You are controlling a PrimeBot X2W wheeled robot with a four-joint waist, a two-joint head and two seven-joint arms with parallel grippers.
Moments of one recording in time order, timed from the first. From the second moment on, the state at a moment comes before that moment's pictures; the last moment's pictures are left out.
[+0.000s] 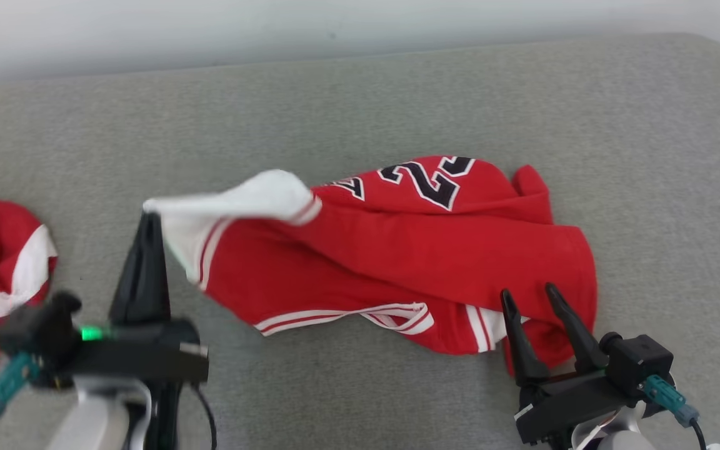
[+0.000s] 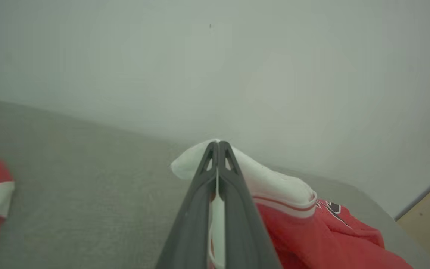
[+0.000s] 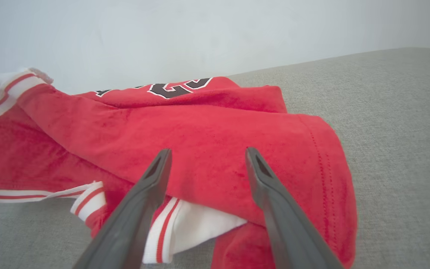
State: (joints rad) left arm -0.33 0.33 -0.33 0.03 -0.77 0.11 -0.26; right arm -0.11 -0.12 0.10 0.15 0.26 0.13 -0.16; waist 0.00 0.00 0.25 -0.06
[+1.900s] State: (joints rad) left arm 0.00 0.19 -0.16 0.03 -0.26 0.00 -0.26; right arm -0.23 -0.10 -0.31 0.02 0.20 0.13 0.64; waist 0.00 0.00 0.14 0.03
